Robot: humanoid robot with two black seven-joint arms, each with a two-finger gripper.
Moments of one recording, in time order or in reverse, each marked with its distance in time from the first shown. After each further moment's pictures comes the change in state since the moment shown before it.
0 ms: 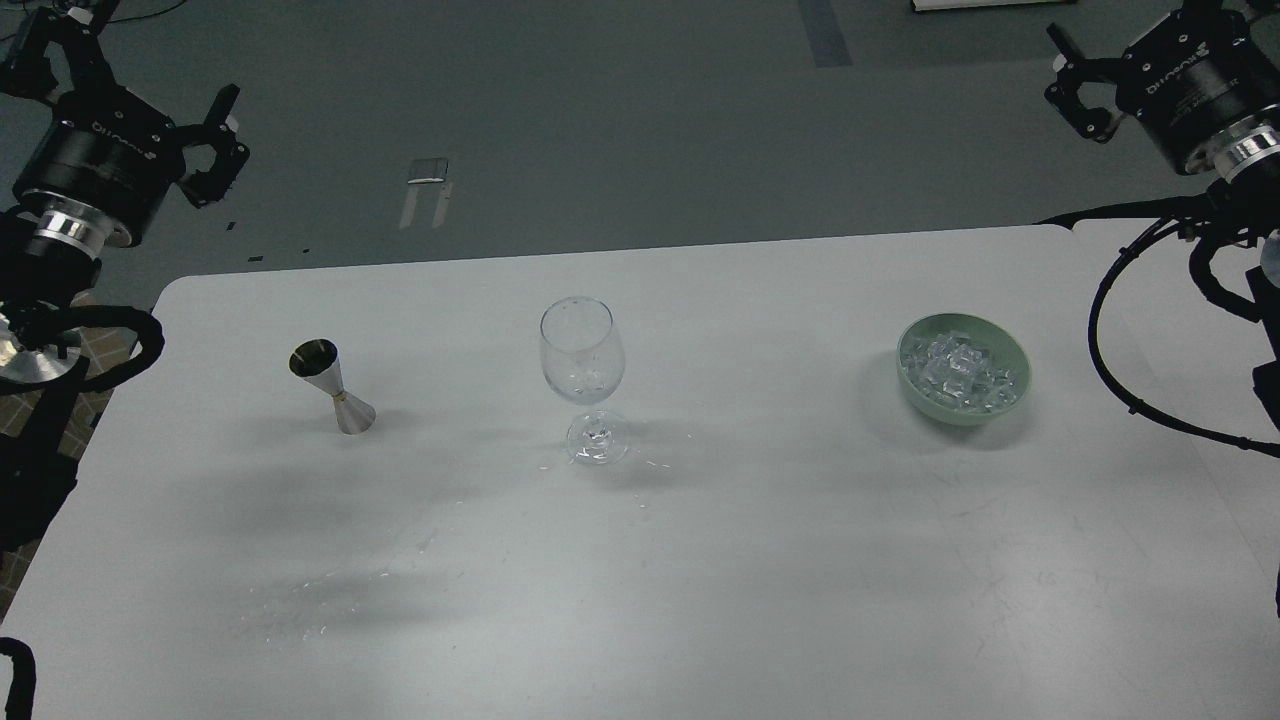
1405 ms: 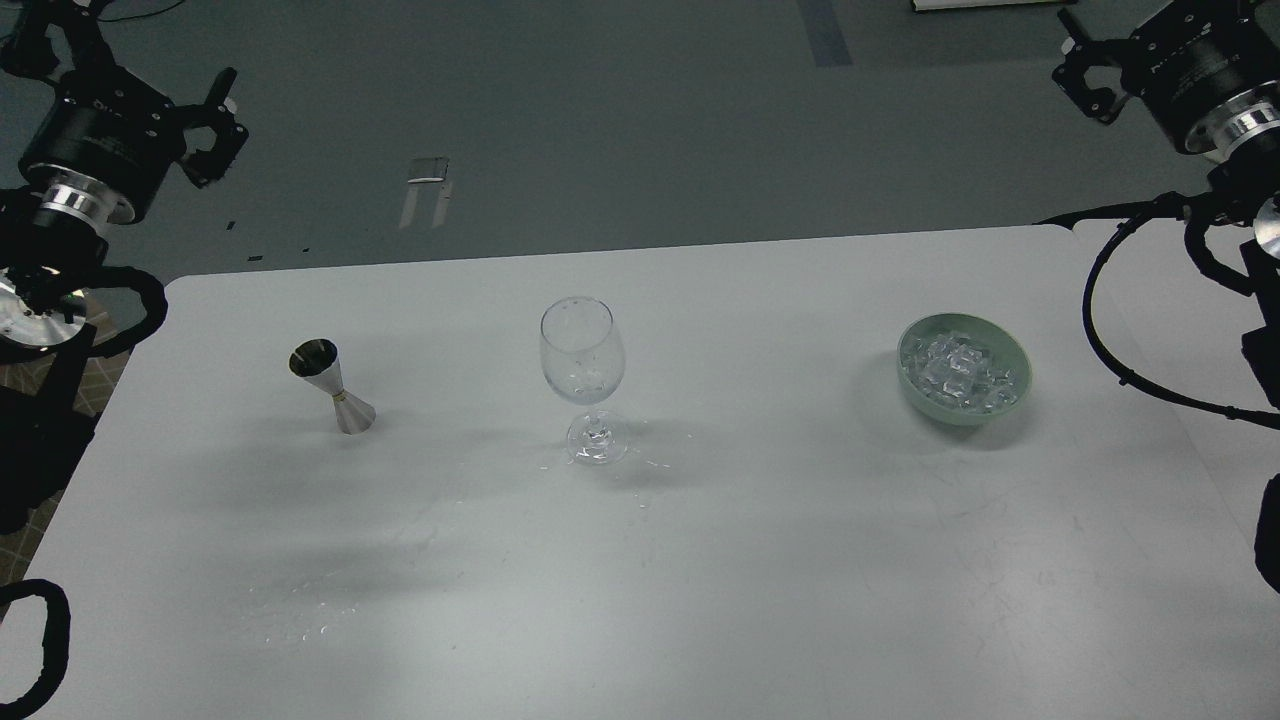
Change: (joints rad) left arm -0.133 -0.057 0.028 0.209 -0.002 -0.058 0.044; right arm 0.114 0.032 -0.004 -0.179 -0.003 -0.008 0.000
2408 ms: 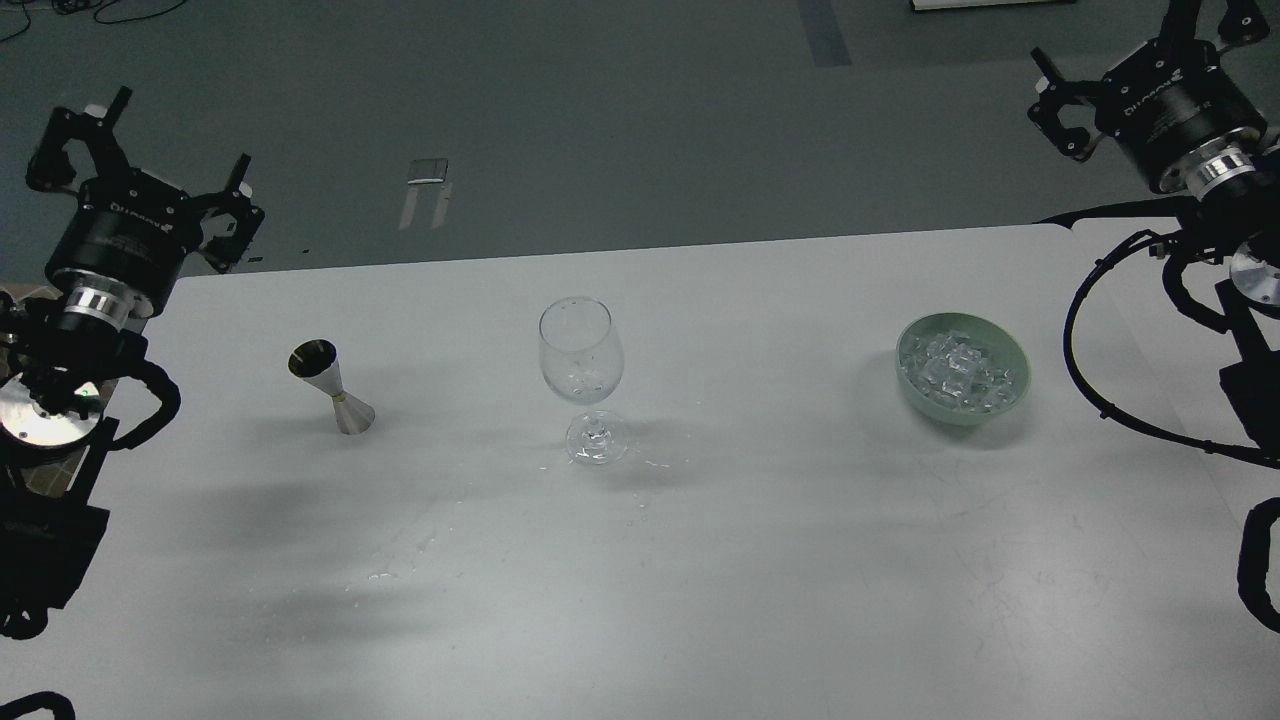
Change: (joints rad) left arm 0.324 -0.023 -0.141 -0.219 -0.162 0.015 0.003; right arm -0.075 0.027 0.021 0.021 0.011 0.074 0.002
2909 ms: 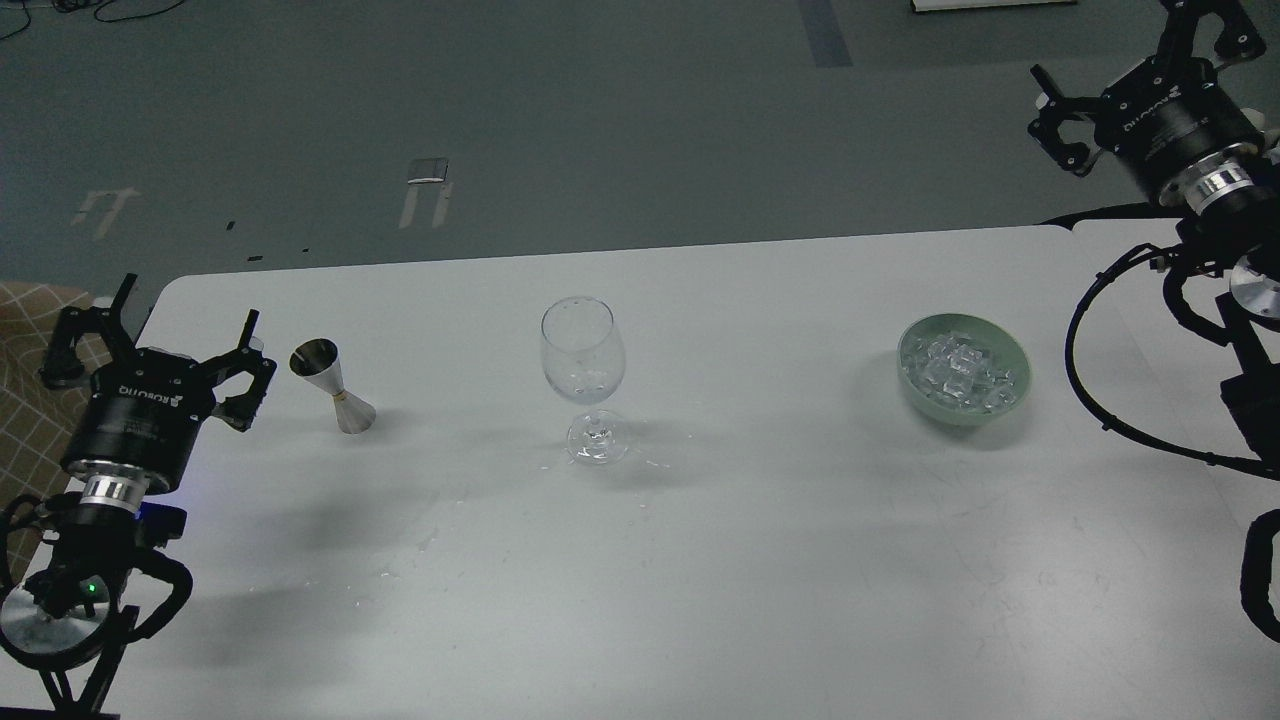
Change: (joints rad) left arm 0.471 -0.112 -0.186 -0.359 -0.093 0.035 -0.009; right arm -0.019 -0.003 0.001 0.001 -0.001 -0.002 0.000
